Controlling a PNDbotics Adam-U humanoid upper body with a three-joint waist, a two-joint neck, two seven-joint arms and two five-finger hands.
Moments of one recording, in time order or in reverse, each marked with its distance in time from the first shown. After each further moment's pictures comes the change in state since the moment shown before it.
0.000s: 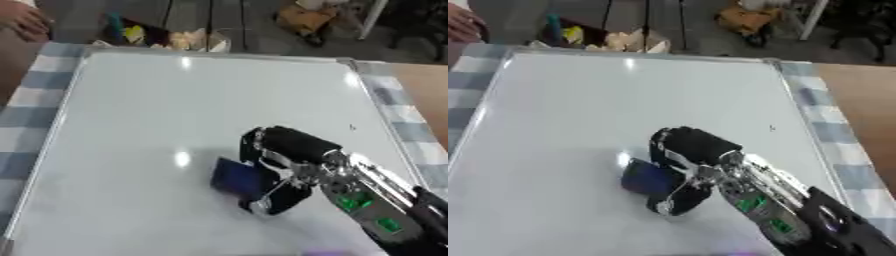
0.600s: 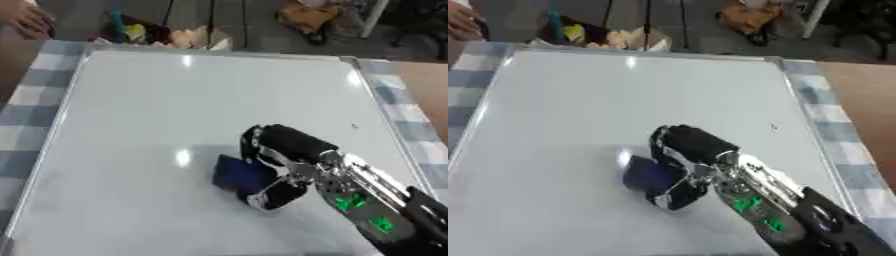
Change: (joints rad) left arm -0.001 0.000 0.000 0.000 0.000 -0.001 -0.005; right arm -0.003 0.013 0.007 0.030 -0.004 0.018 -0.049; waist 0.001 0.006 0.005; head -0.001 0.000
